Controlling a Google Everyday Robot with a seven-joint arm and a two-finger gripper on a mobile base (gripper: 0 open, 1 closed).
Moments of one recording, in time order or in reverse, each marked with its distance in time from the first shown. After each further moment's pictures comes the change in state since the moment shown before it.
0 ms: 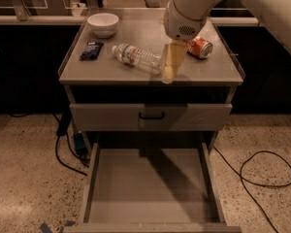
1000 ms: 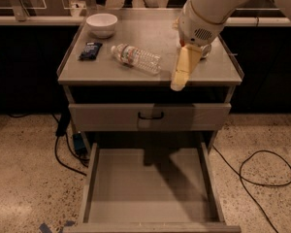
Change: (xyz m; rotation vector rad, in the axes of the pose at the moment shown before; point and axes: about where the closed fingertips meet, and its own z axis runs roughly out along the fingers) arm 0.015 0.032 -0.027 -0.025 -0.021 0.091
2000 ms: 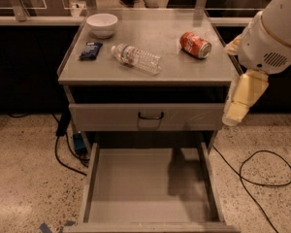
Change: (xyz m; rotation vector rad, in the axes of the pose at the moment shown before) arm 0.090 0.097 -0.070 -0.046 0.095 0.155
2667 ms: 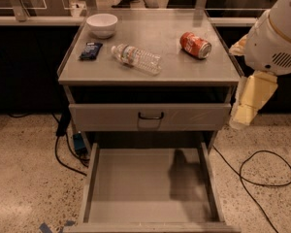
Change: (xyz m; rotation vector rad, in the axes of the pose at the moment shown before) arm 0.006 0.011 -0.011 -0.009 0.027 0.000
